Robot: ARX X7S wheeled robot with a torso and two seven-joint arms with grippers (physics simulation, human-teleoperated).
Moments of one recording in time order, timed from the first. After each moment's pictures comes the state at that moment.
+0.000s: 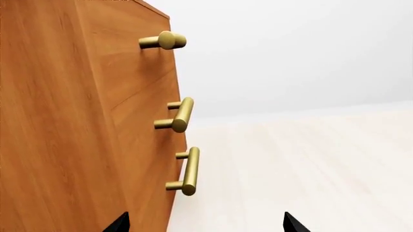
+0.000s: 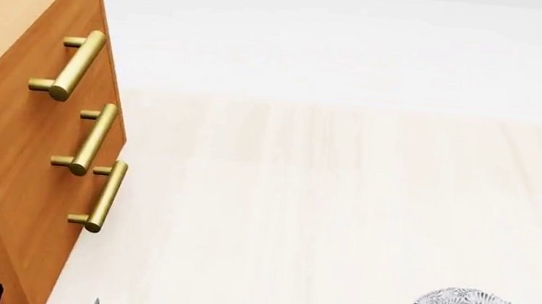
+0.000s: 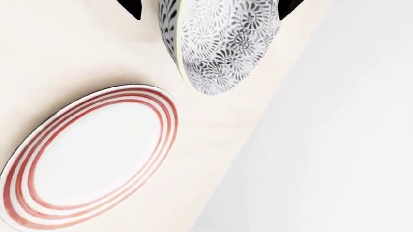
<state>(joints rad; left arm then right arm) 0.06 -0.30 0.36 0.34 -0.16 -0.18 -0.44 -0.24 0.22 0.06 -0.28 1.06 -0.24 0.59</state>
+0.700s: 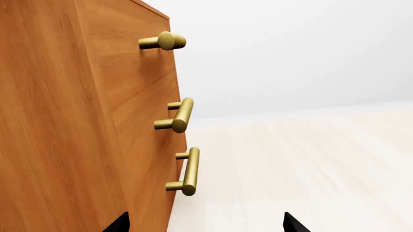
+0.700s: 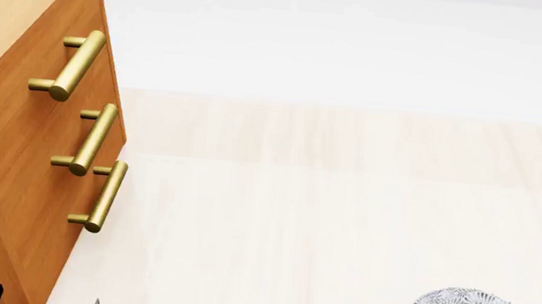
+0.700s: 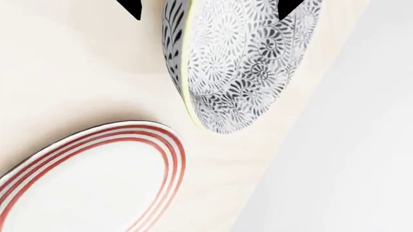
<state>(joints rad) 0.06 -0.31 0.37 0.34 -0.16 -0.17 -0.45 -0.14 0.27 0.02 -0.16 1.15 -0.14 0.61</state>
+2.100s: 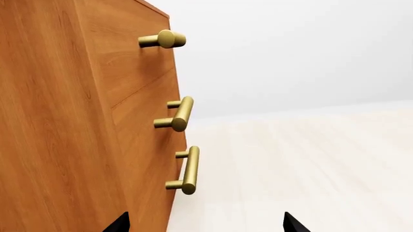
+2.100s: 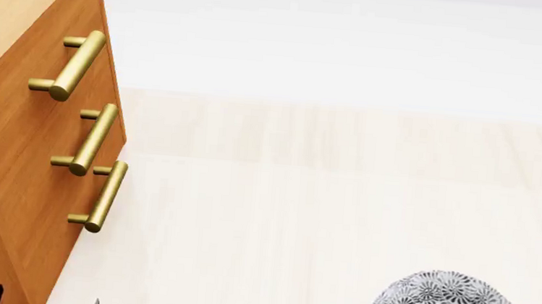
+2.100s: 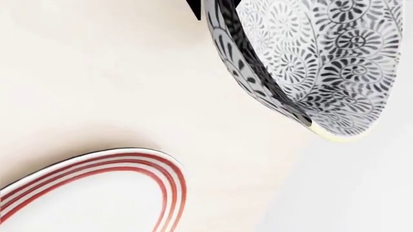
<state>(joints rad) 0.05 -0.33 0.39 0.34 -0.18 -0.17 -0.47 -0.08 0.30 -0.02 -0.08 1.21 -0.09 0.62</state>
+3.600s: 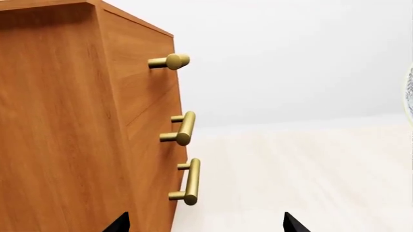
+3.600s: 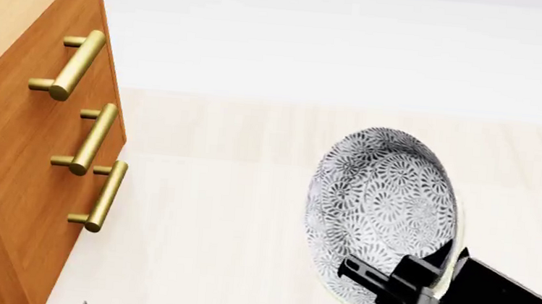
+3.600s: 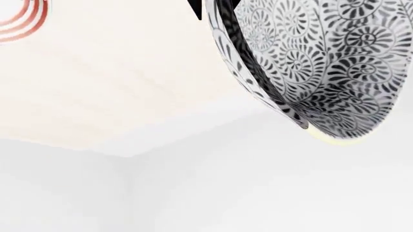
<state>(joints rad) 0.11 -0.38 0.39 0.44 -0.19 -0.15 -0.50 0.35 0.43 -0.35 -0.27 0.75 0.28 0.92</state>
